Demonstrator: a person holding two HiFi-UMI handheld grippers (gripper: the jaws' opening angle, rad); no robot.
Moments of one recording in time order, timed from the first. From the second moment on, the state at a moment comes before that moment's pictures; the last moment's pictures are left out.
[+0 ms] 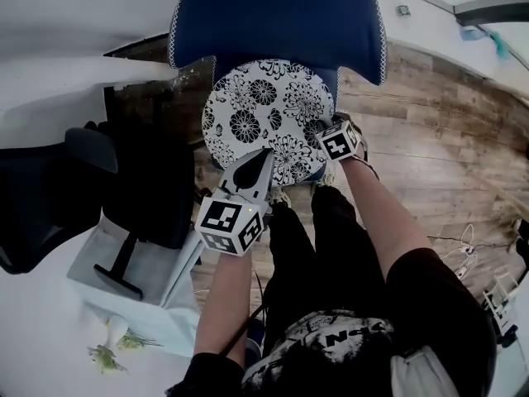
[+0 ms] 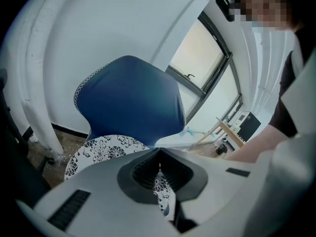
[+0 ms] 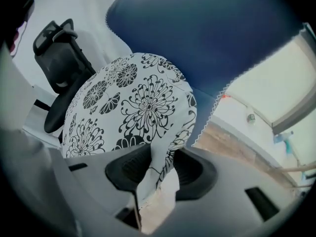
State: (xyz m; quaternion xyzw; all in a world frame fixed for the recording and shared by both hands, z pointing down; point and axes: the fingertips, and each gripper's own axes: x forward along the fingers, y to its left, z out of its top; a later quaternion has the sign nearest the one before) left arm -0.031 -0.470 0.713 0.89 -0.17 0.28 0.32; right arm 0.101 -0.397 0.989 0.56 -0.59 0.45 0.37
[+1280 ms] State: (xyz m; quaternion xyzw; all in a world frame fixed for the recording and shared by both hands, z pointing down) left arm -0.119 -0.521 0.474 0.96 -0.15 0.16 0.16; right arm 0.005 -0.488 0.584 0.63 -0.72 0.25 0.12
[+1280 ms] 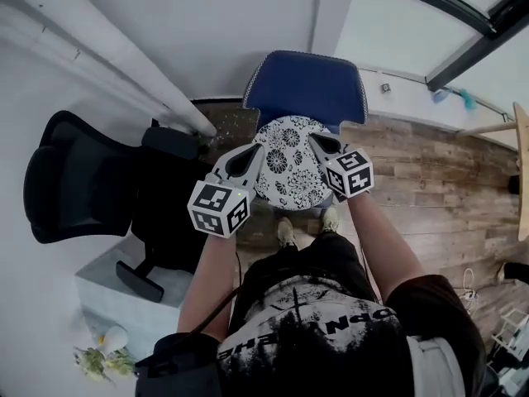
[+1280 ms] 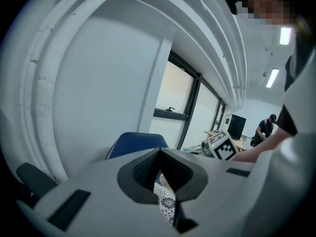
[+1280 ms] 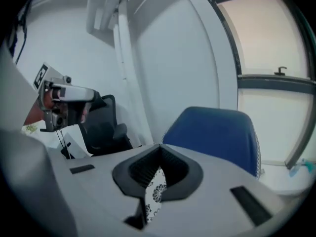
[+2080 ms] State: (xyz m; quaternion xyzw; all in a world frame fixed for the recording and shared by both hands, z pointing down) left arm -0.176 -0.525 0.402 0.98 -0.16 0.11 0.09; right arm -0.075 -0.483 0.402 0.59 -0.80 0.11 0.06
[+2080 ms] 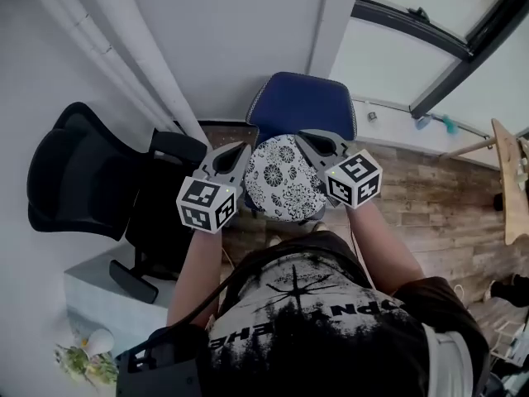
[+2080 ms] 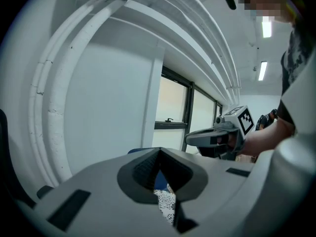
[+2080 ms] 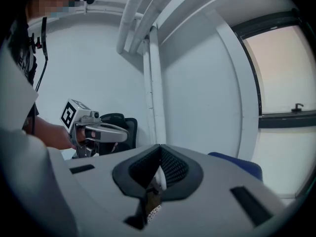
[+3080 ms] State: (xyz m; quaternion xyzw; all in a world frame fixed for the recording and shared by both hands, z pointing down) left arm -0.185 -0.527 0.411 0.98 -0.16 0.12 0.09; right arm -0.097 -0.487 0.401 0.57 -0.81 0.09 0.06
